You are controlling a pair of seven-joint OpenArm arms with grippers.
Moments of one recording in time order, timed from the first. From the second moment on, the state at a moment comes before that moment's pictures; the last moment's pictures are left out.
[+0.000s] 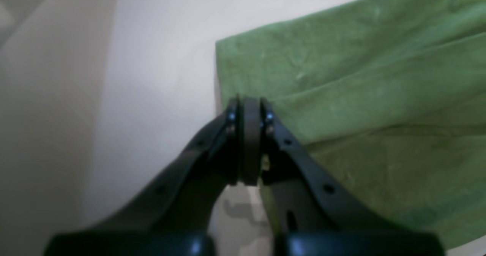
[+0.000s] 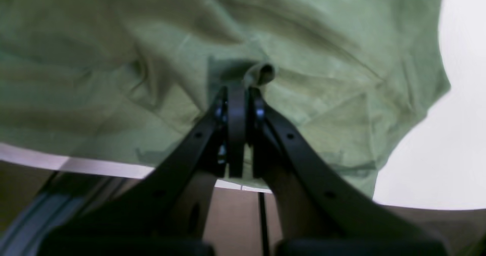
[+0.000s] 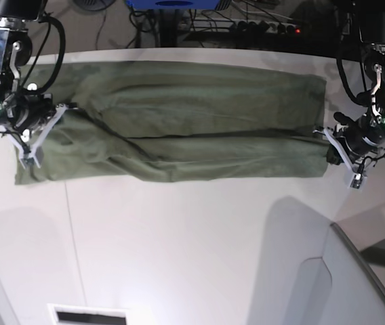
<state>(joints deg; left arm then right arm) 5.9 -27.4 -11.7 82.1 -16.2 -25.0 39.7 -9.2 6.5 16.4 97.4 9.4 18.8 -71.6</state>
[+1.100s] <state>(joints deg) 9.4 -27.1 -11.6 83.9 -16.0 -25.0 39.8 -11.1 4.5 22.4 100.0 9.0 18.2 -75.8</state>
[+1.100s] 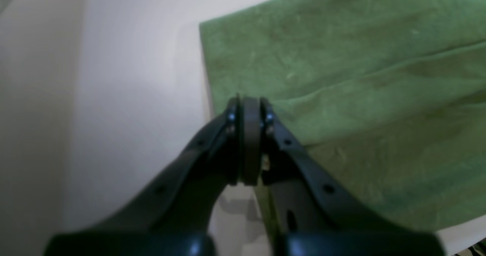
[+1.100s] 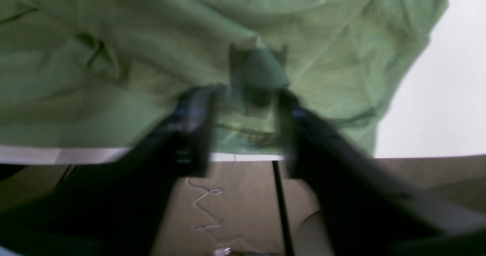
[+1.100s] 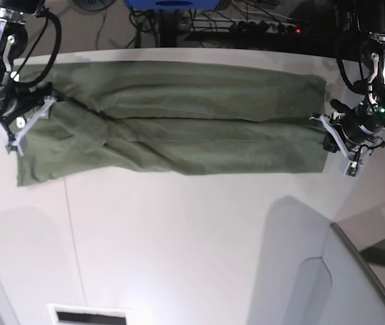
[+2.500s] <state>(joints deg) -4.8 -21.6 -7.0 54.1 -16.4 -24.3 22.3 20.7 19.0 14.8 46.4 9.0 18.0 -42.0</state>
